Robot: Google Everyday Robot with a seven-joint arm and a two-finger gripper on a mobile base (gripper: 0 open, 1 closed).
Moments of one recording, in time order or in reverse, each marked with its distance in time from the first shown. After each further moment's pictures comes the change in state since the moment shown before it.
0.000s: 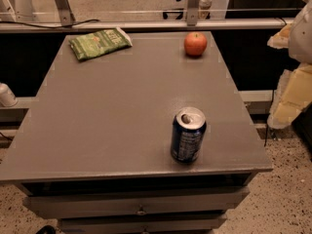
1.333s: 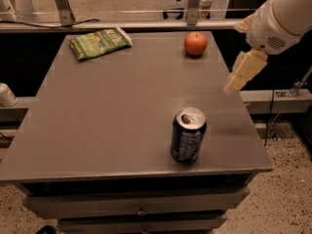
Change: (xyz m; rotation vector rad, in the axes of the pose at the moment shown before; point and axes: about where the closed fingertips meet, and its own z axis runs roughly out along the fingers) arm -0.048 -0.101 0.071 0.110 -0.227 -0.012
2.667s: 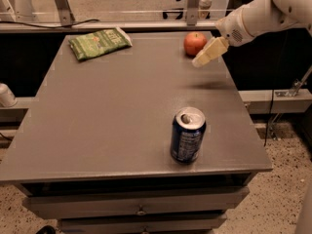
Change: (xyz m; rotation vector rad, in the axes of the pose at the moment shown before) arm -0.025 -0.112 0.112 0.011 -0.302 0.240
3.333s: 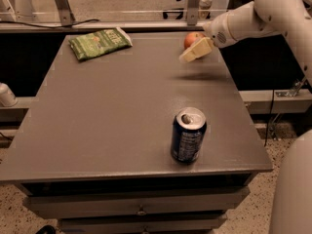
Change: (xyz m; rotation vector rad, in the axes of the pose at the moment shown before) arm -0.016 -0.014 0.050 -0.031 -0.112 0.071
